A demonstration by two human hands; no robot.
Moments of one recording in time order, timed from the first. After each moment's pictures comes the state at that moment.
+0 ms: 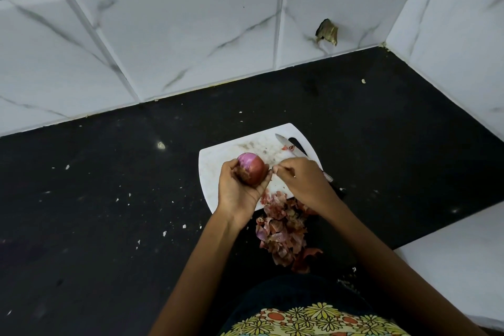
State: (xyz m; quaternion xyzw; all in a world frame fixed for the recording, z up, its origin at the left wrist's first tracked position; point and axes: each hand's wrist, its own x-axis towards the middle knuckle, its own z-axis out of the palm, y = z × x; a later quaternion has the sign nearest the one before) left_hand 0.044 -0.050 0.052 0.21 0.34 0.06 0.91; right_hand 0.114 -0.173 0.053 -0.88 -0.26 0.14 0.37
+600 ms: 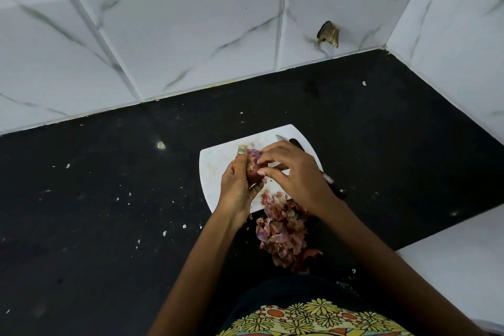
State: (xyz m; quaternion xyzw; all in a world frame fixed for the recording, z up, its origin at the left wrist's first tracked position) left_hand 0.045 -0.051 0.051 0.44 0.35 0.08 0.82; right_hand 0.109 -0.165 0.065 -0.79 -0.41 0.02 0.45
